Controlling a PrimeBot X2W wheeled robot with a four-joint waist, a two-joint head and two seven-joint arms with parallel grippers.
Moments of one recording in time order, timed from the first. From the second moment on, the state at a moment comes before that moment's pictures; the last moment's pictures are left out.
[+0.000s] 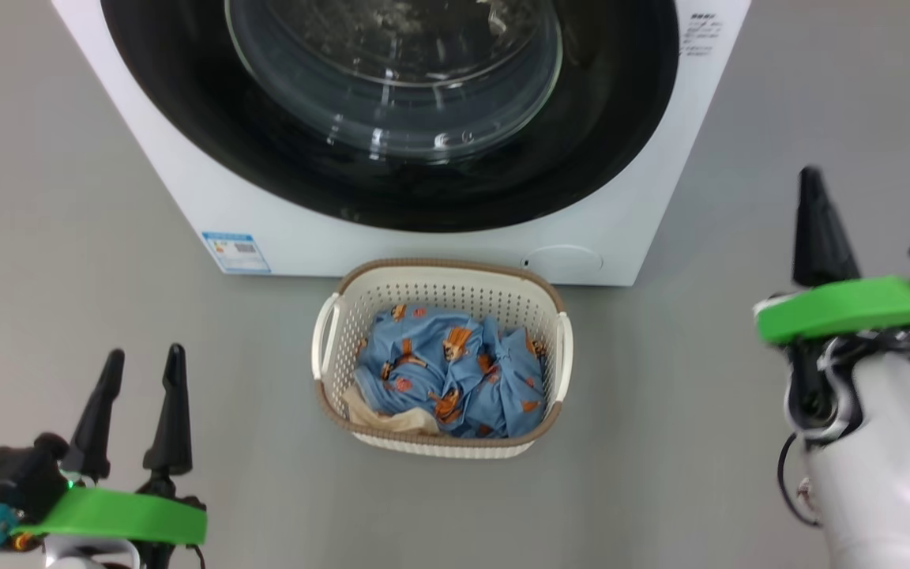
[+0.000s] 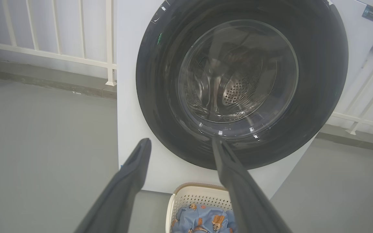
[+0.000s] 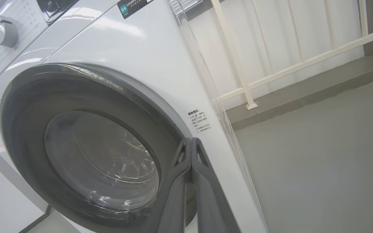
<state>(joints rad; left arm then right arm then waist) -0.19 0.24 -0.12 0.27 -0.54 -0.13 -0.26 -0.50 -0.05 -0.06 0.48 0.54 0.12 -0.25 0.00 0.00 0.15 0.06</state>
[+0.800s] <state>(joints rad) -0.26 0.28 -0.13 0.20 -0.59 -0.13 -0.26 -0.84 -0.18 -0.10 0.60 1.03 0.12 -0.08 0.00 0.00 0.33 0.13</state>
